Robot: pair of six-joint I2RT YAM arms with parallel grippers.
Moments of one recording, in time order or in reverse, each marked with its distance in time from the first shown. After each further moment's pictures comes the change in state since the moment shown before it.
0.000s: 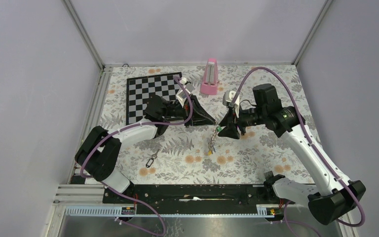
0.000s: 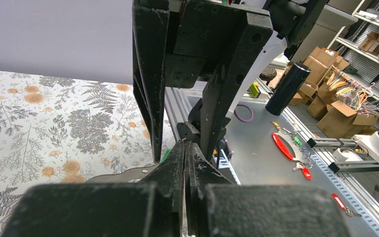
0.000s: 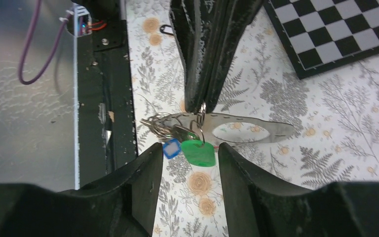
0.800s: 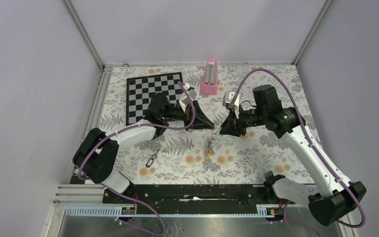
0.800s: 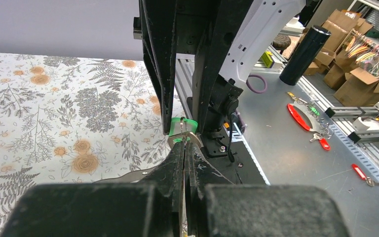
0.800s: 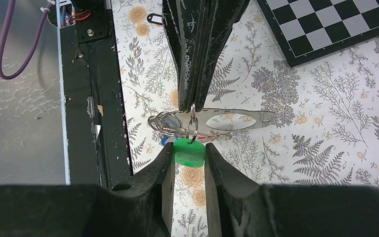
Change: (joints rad) left arm 0.000 -0.023 -0.013 -0.220 0.062 0.256; right arm 0.000 -0.004 -0.008 -0.013 0.040 -0.017
